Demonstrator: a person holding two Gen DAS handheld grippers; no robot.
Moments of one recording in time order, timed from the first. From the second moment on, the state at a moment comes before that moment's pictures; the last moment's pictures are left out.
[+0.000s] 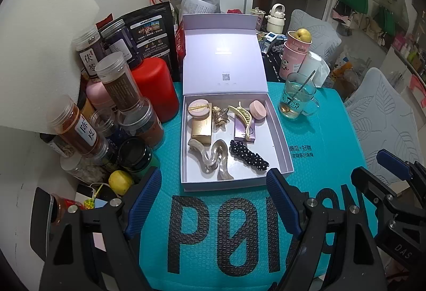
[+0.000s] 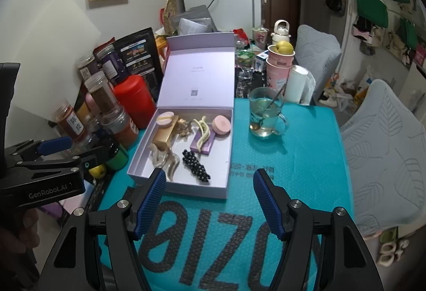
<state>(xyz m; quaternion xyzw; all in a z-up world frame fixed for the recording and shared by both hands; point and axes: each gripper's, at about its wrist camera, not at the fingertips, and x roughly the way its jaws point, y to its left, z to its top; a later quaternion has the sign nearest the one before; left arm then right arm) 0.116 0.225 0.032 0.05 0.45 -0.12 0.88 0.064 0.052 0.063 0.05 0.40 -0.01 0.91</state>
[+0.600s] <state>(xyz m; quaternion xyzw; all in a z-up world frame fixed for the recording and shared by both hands) 0.115 0.226 0.033 0.05 0.45 -0.12 0.88 0.062 0.053 0.062 0.05 0.41 -0.01 0.91</state>
